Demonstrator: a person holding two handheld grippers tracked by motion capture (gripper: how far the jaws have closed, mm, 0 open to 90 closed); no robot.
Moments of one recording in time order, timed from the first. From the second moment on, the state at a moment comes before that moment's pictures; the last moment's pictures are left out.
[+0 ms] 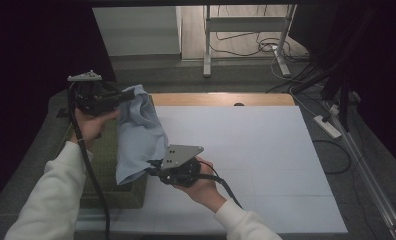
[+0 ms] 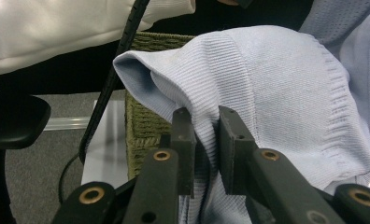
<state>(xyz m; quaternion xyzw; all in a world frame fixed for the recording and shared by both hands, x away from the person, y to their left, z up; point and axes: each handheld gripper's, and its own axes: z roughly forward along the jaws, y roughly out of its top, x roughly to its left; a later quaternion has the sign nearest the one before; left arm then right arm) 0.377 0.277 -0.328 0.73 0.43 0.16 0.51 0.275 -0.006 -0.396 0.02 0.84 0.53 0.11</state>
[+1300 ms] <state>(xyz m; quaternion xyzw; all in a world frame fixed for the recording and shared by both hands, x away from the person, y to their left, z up) 0.377 0.322 -0.336 0.72 0.47 0.17 0.49 0.274 0.030 -0.408 0.01 0.84 0.54 0.09</state>
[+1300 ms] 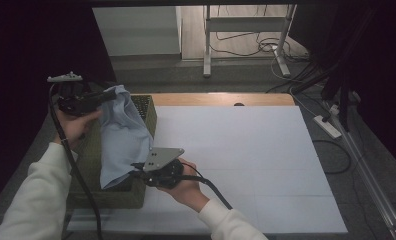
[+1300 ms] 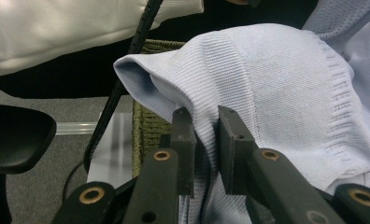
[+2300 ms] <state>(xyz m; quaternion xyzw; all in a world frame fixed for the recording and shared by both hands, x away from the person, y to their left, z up) 0.383 0.348 -0.332 0.71 0.48 0.18 0.49 0.281 0.063 -0.408 0.00 0.83 0.55 0.09</state>
